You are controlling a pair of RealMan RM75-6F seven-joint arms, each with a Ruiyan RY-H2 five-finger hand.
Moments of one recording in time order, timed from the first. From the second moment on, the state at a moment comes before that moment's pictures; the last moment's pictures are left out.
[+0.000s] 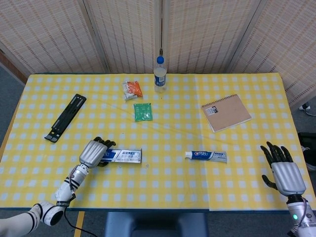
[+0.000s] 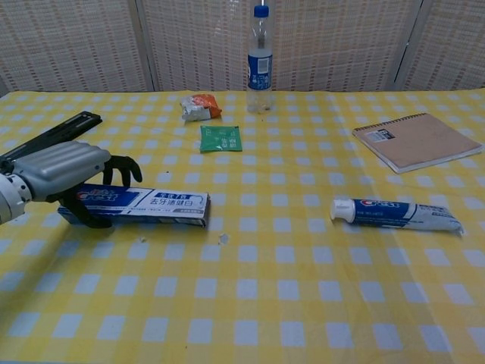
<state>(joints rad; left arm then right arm) -0.60 -1.63 -0.08 -1.14 1.49 1.02 0.13 0.12 -1.11 0.02 -1.65 -1.41 1.32 -0.21</state>
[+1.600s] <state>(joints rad) -0.54 -1.44 -0.03 -1.44 1.59 1.21 -0.01 0.57 -1.18 0.06 -1.68 -1.03 0.75 -0.43</state>
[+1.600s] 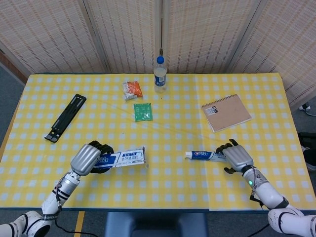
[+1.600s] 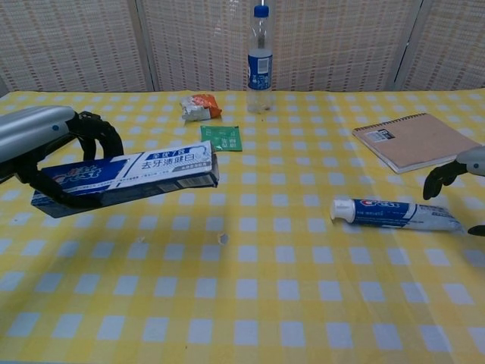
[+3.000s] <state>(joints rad) -0.55 -1.43 -0.03 -1.36 1.60 1.22 -0.13 0.70 -1.36 -0.01 -1.55 -0.78 0.86 -0.63</state>
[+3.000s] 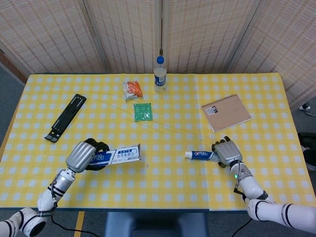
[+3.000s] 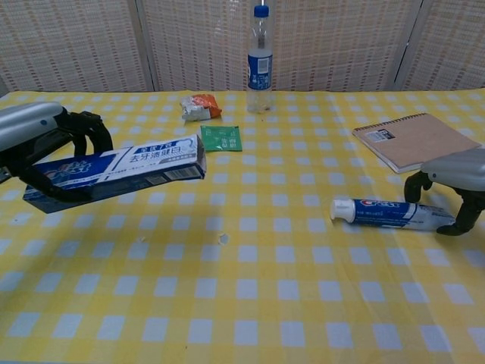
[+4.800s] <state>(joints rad) -0.61 -1.44 -0.02 -1.33 1.63 1.17 -0.24 0.74 -1.01 0.08 -1.90 -1.12 0.87 -0.38</state>
